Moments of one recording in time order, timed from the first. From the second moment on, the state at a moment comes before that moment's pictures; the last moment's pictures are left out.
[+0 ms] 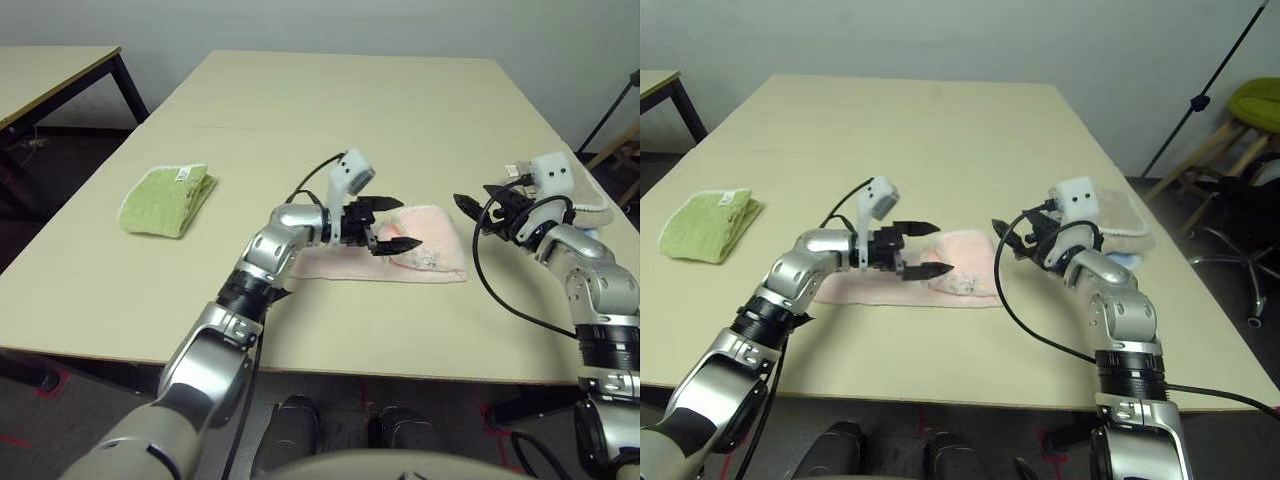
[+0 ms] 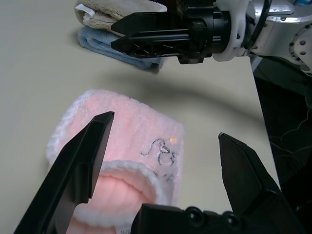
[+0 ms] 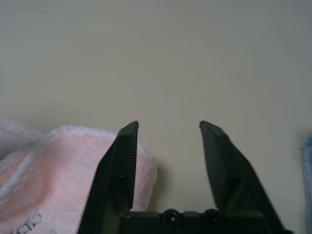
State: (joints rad) left arm -0.74 0.18 -0.30 0.37 -0.22 0.30 -0.99; right arm -0.40 -0.49 -0.18 0.09 0.35 0.48 0.53
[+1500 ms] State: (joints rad) left arm -0.83 0.06 -0.30 0.57 -0.12 0.27 -0.97; right arm -0.41 -0.47 -0.17 0.05 0.35 0.52 0.54
